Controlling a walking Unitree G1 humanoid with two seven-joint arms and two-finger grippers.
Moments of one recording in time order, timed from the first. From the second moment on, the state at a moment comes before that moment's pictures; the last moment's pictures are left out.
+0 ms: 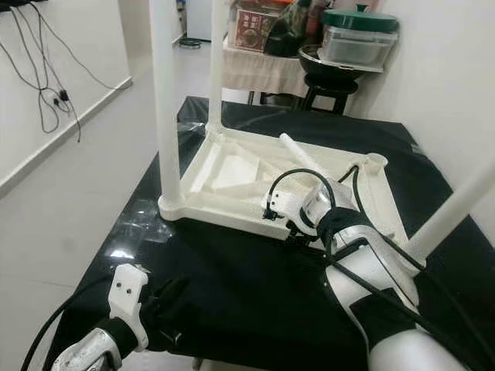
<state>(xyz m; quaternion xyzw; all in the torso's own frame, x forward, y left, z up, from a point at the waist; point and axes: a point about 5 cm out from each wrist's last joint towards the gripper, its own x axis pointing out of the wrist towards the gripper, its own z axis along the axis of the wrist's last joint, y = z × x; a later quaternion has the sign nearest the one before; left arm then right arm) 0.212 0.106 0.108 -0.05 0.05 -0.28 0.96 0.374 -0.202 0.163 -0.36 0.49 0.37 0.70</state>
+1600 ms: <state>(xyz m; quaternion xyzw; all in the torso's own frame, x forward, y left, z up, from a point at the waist) 0.237 0.110 0.105 -0.02 0.05 -0.29 0.96 0.366 -0.035 0.138 0.02 0.36 0.26 0.90</state>
